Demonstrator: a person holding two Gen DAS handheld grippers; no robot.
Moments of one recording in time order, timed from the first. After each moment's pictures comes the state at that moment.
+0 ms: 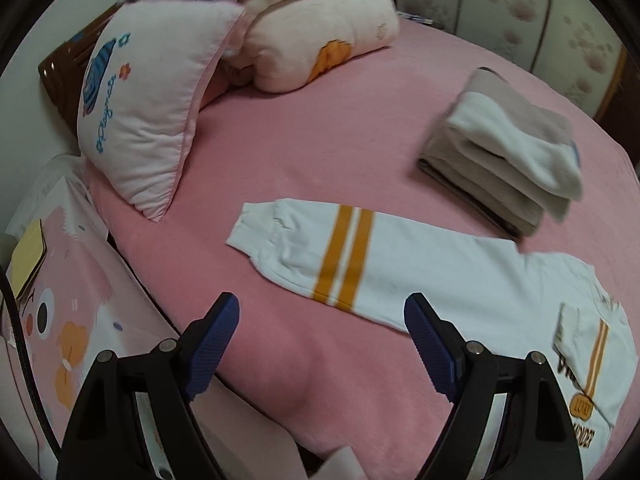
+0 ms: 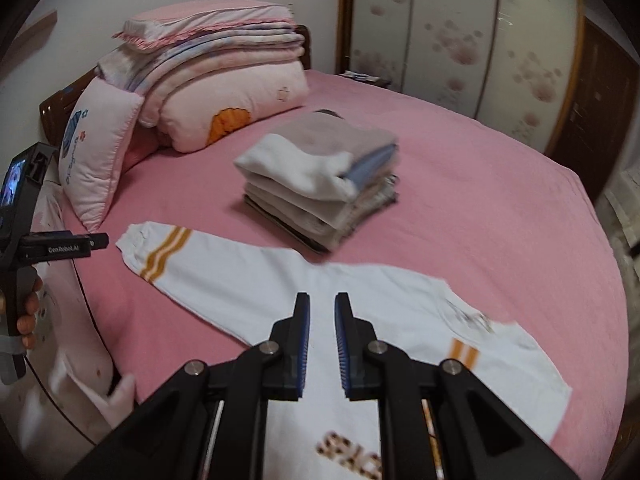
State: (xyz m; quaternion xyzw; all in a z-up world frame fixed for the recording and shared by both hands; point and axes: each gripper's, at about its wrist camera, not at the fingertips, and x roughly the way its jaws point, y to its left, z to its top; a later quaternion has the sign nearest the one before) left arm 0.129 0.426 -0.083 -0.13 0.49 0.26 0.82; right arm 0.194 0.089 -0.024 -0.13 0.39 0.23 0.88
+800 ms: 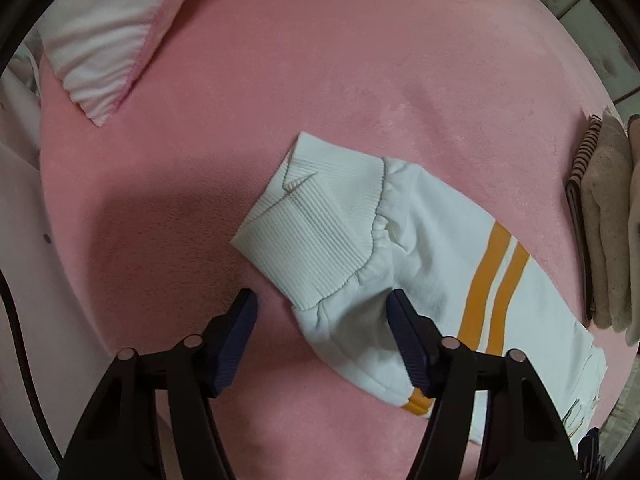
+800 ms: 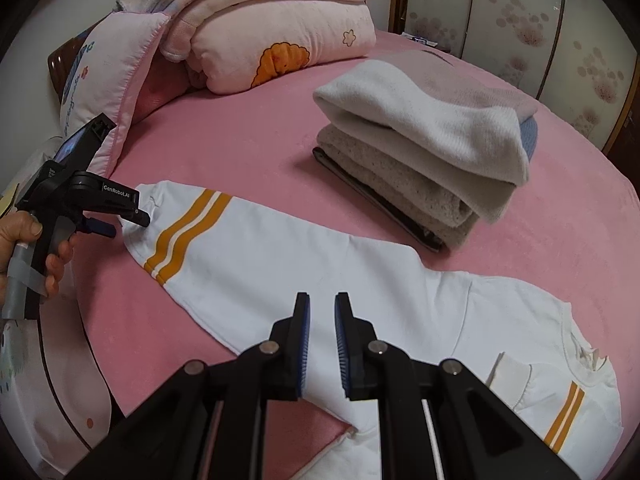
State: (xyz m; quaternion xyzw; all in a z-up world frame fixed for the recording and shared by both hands) left arm 0.189 0.584 -0.247 -0.32 0.59 0.28 0.69; right arm 0.234 0.219 -0.128 -0.16 0.45 0.28 0.83
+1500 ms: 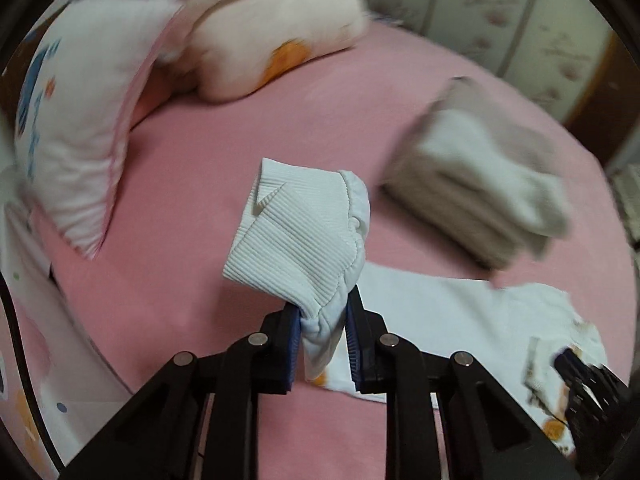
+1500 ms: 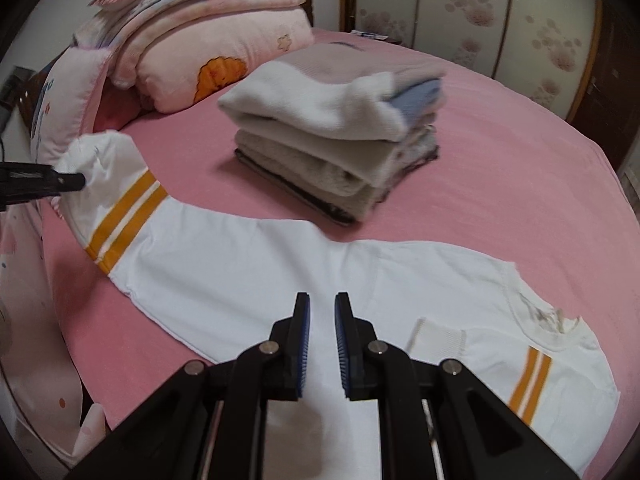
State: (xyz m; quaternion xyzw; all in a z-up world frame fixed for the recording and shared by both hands) left arm 0.199 0.412 -0.089 -0.15 0.47 0.16 0.85; right arm 0.249 0.124 -0.116 -0.12 0.45 0.22 0.86
